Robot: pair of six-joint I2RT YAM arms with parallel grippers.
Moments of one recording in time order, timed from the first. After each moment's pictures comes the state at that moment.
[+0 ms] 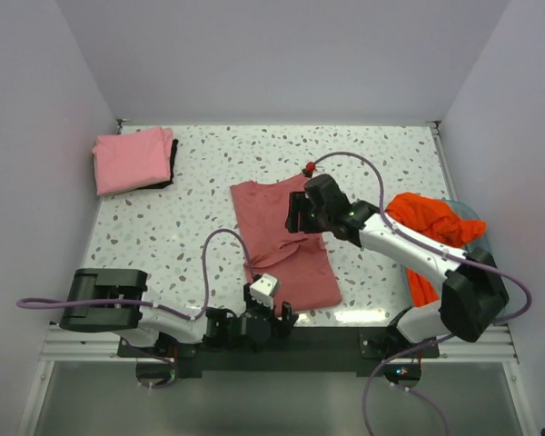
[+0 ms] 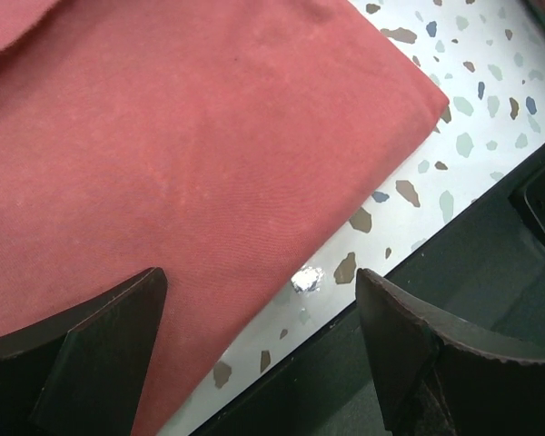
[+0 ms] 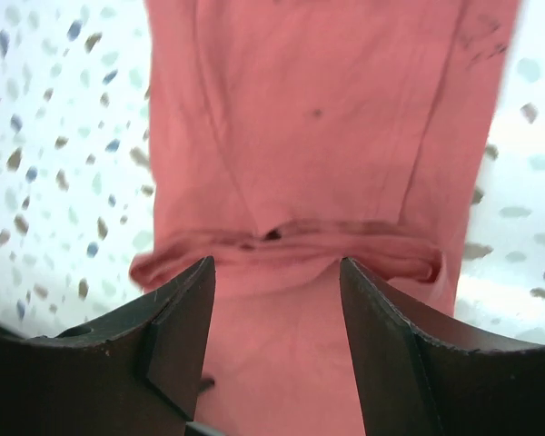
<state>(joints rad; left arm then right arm) -1.58 1.46 0.36 0.49 -0.73 -0.84 0.70 1.47 1.06 -0.39 0.11 0.57</state>
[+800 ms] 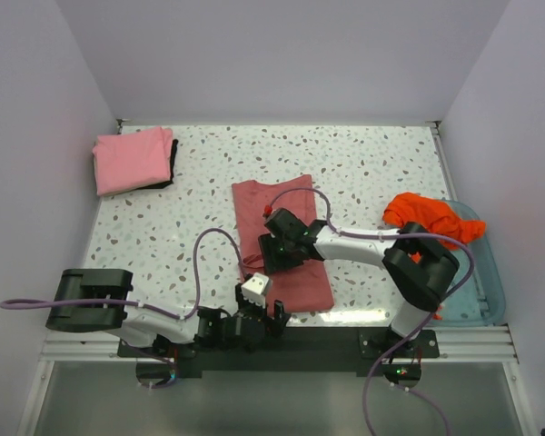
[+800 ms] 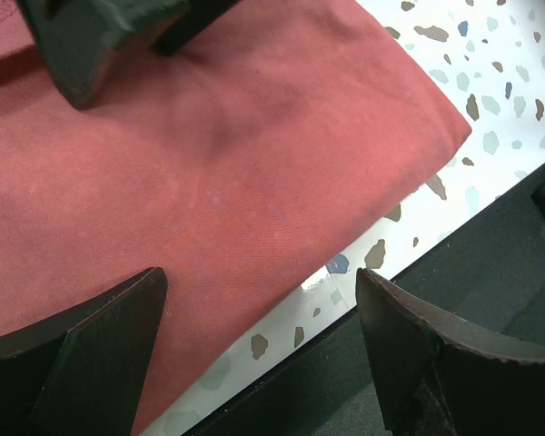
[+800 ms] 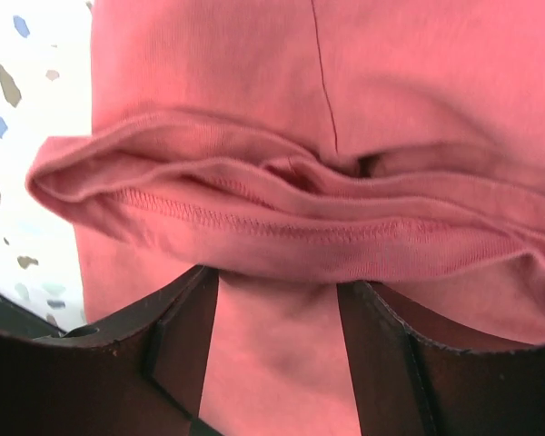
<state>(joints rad) -1.59 1.35 0.32 0.36 -0.75 -0.91 0.92 1.72 1.01 -0.36 -0.03 0.61</state>
